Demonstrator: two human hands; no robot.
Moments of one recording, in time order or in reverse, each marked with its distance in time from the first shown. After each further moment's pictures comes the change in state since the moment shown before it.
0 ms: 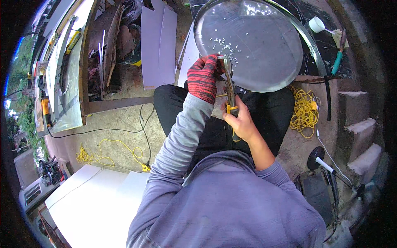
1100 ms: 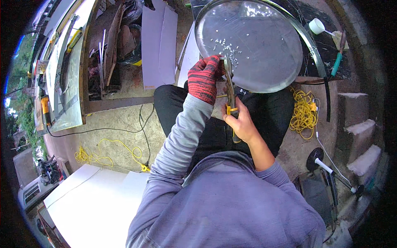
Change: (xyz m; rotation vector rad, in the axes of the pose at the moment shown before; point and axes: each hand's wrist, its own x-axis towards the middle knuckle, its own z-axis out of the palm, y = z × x) left_hand 0.004 -0.005 -0.005 -0.012 -0.019 -0.010; right_hand -0.002 -0.003 0.000 0.008 -0.012 0.030
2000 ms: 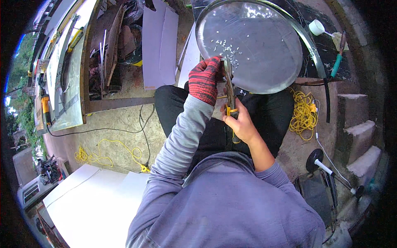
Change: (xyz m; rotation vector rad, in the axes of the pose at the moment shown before) left_hand -0.003 0.004 0.001 0.012 -0.008 -0.047; right_hand -0.001 0.005 0.000 0.063 -0.014 0.027
